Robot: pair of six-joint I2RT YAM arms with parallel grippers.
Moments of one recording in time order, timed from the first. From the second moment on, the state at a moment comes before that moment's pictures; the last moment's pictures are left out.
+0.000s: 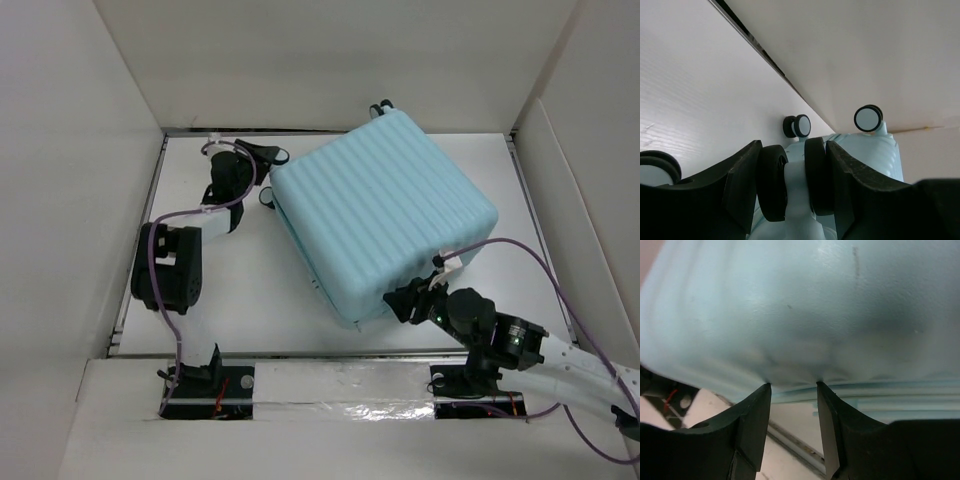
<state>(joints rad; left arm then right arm) -0.17 1.84 1.11 0.57 0.13 -1.15 1.15 0.46 0.45 -0.31 0.47 0.62</state>
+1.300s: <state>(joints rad) -0.05 1.39 0.81 0.42 -0.06 -1.09 0.85 0.47 0.37 -0.10 -0.07 0.40</state>
